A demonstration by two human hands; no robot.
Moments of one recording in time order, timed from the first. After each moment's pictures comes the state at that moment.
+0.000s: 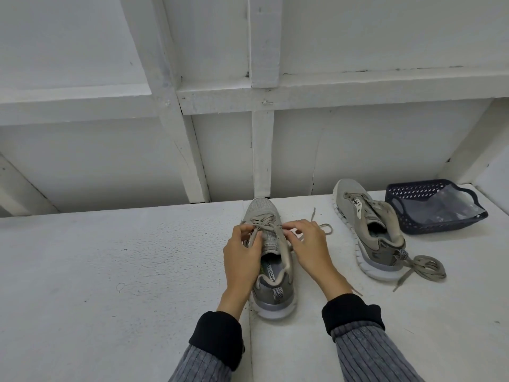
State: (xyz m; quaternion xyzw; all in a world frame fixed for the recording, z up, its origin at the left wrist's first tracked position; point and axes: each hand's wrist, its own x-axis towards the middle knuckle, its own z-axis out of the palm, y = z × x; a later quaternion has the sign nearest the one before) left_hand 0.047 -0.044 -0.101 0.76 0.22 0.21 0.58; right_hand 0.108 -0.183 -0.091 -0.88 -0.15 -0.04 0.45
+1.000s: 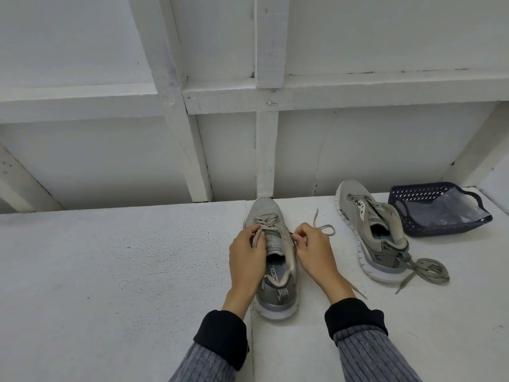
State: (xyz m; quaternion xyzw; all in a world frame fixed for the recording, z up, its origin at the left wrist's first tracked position) left_hand 0.047 -0.049 -0.099 0.78 0.22 0.20 0.55; right_hand 0.108 -0.190 -0.106 -0.89 -0.13 -0.03 0.43
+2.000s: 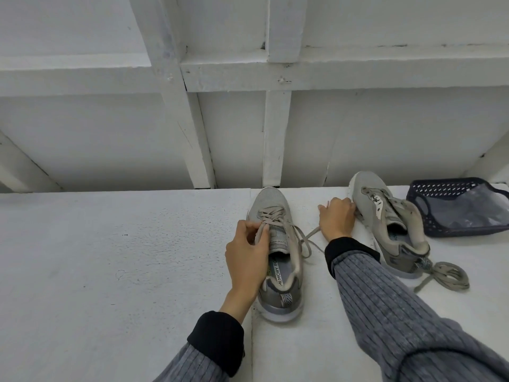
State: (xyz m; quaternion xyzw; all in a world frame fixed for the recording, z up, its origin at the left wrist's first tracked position) left_hand 0.044 -0.051 -0.094 0.75 0.27 0.21 0.56; right_hand 0.214 -0.192 -0.129 -0.97 0.06 -0.03 0.21
